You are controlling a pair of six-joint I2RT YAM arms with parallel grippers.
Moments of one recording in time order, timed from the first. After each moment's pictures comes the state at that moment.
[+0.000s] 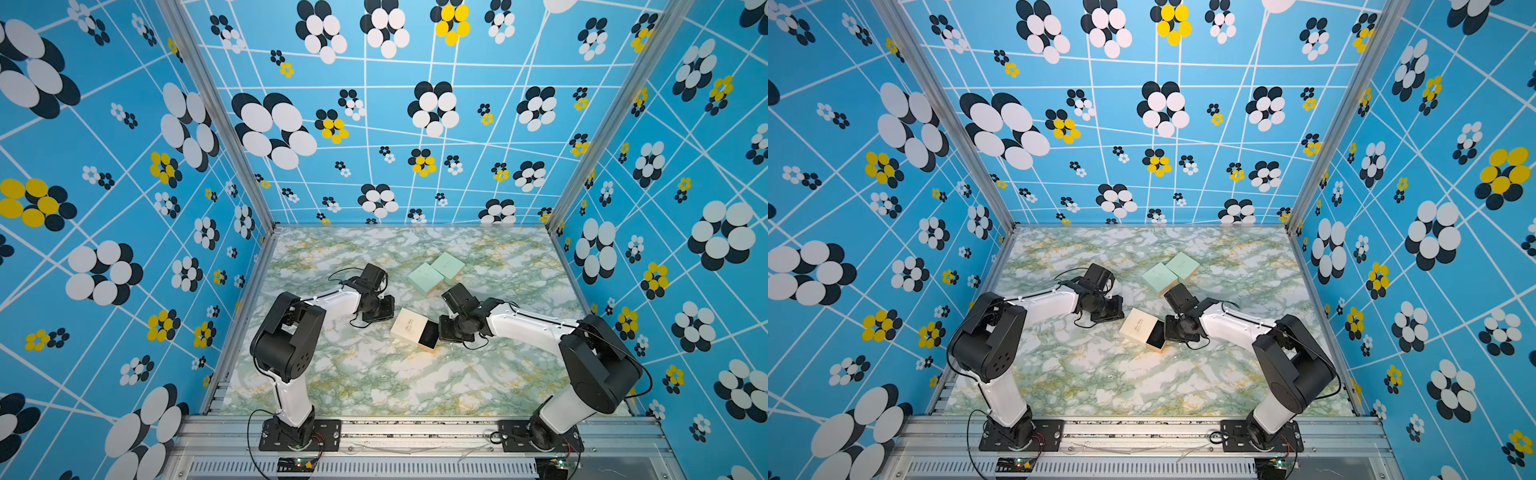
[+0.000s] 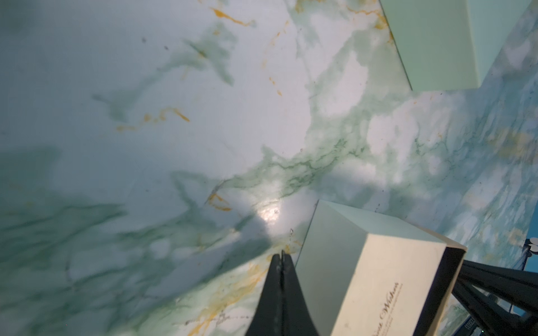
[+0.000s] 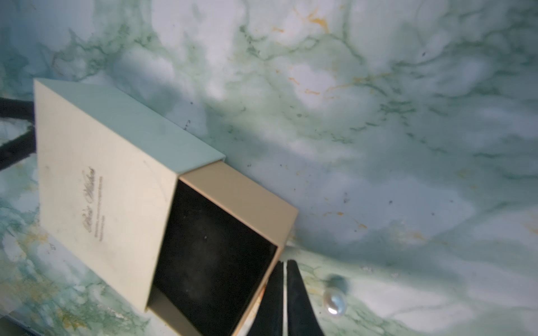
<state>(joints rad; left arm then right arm) -0.47 1.82 1.06 -0.37 0.34 -0.53 0.65 1.63 0.91 -0.47 -0.09 0.67</state>
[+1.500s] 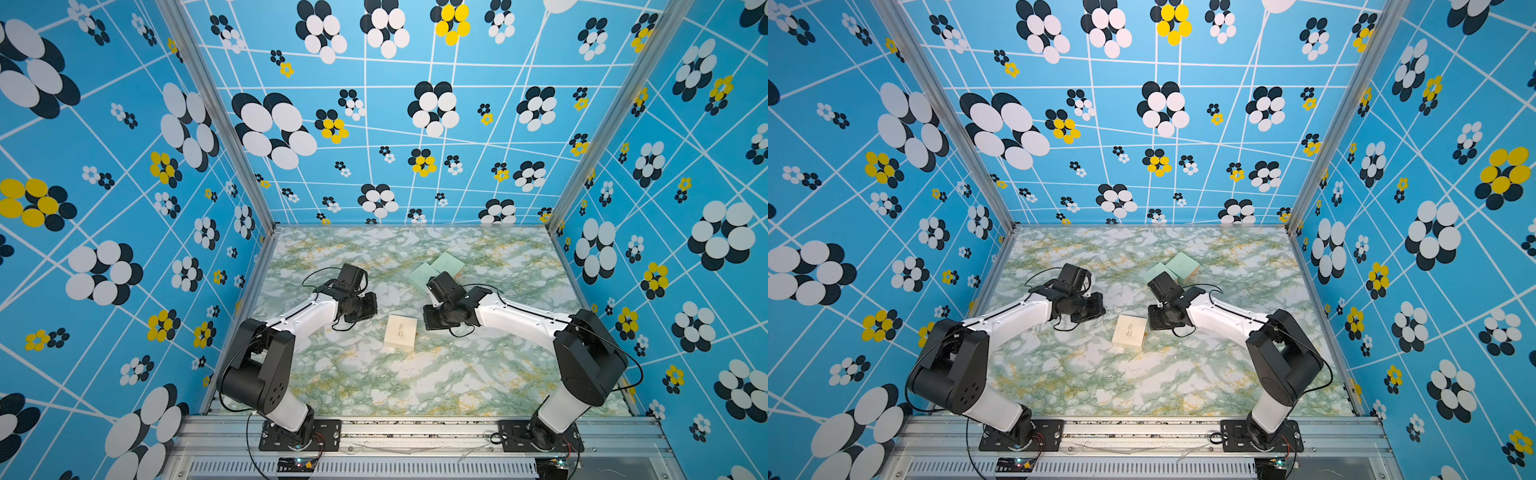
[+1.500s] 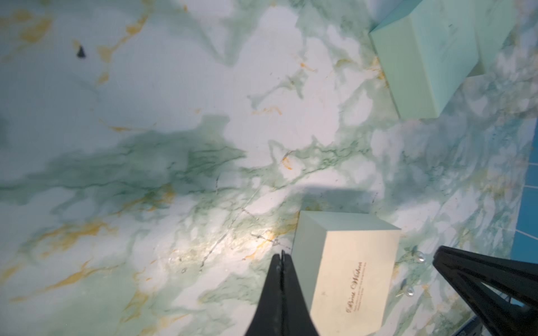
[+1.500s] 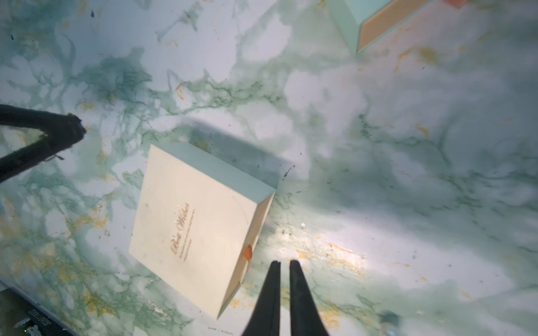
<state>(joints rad) -0.37 1.57 0.96 -0.40 0.30 -0.56 0.70 1.69 1.12 -0.54 -0.05 0.53</state>
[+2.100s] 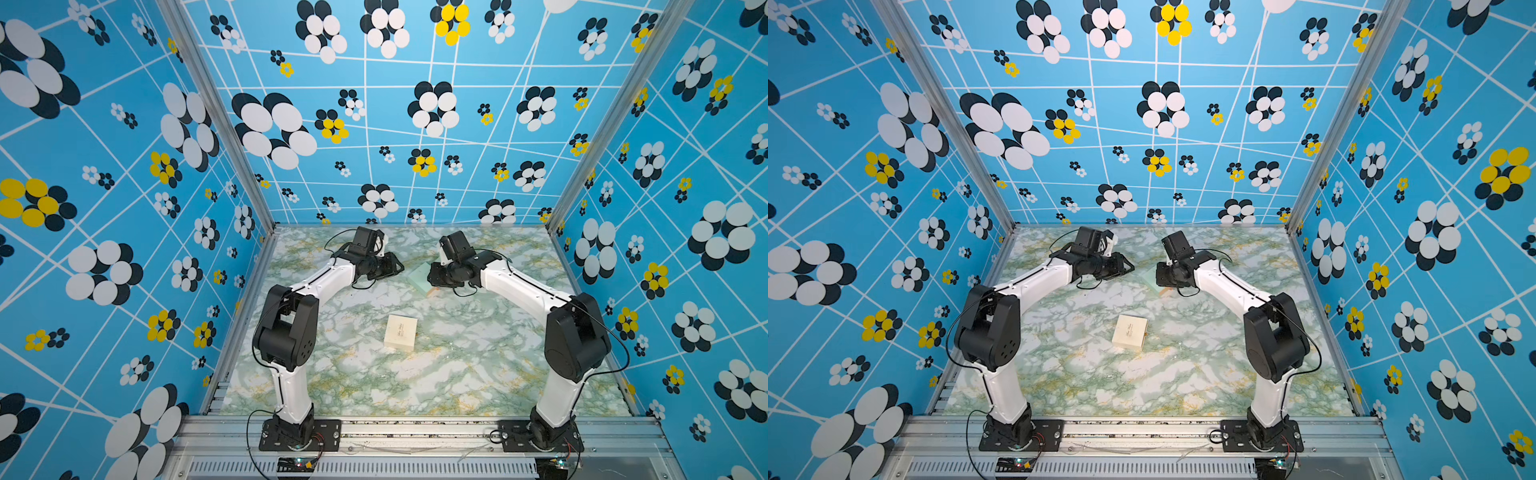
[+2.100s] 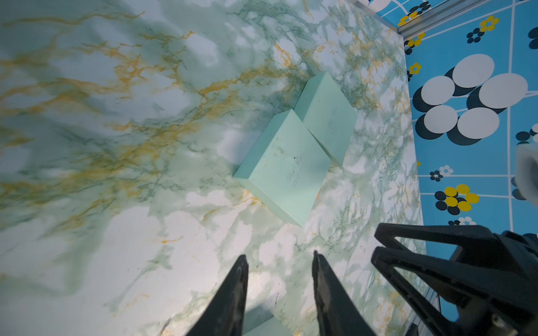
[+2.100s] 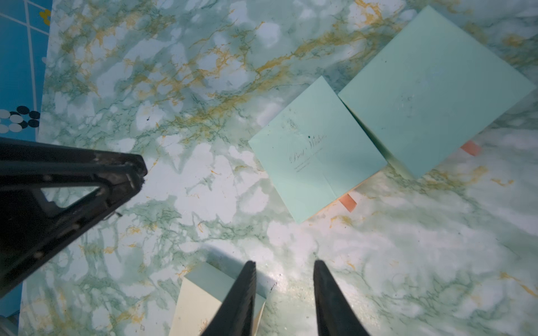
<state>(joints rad) -0.37 1.93 1.44 -0.31 0.48 -0.54 0.52 1.86 1.47 -0.59 -0.07 0.47</state>
